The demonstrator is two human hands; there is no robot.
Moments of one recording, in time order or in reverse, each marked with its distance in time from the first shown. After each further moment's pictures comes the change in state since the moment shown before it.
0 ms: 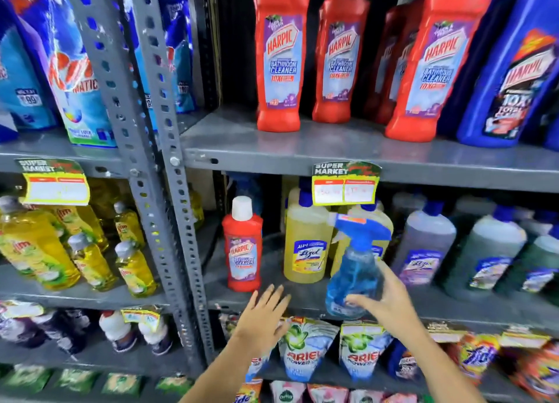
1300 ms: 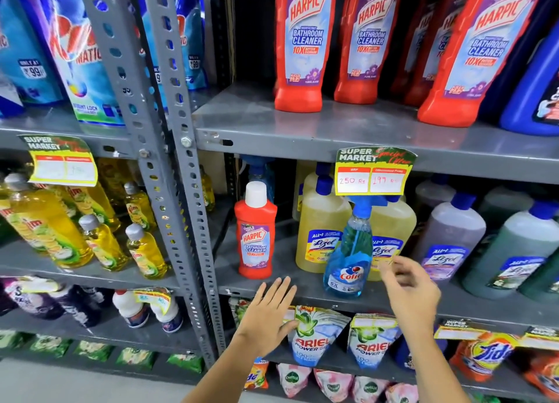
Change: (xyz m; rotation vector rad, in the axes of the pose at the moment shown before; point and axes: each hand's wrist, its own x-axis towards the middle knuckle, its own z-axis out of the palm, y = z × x) left_hand -0.010 -0.008 0.024 0.029 0.102 0.019; right_hand 0.007 0.008 0.023 0.041 0.500 0.022
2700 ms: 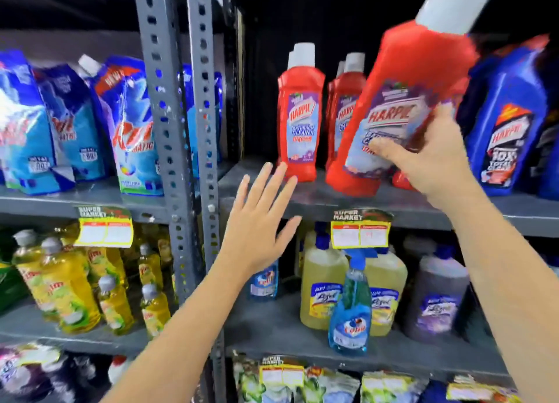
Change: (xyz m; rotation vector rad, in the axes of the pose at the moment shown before) left_hand 0.006 -0.031 -0.319 0.113 1.018 0.124; right_hand 0.073 -0.310 -0.029 0.205 -0.226 -0.662
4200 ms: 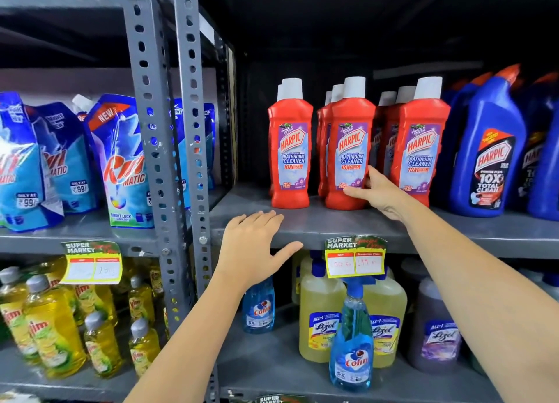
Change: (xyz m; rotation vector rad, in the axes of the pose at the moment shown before) left_hand 0.019 -0.023 0.033 0.097 -0.144 -0.131; right_hand 0.069 0.141 0.018 0.044 -0.309 0.505
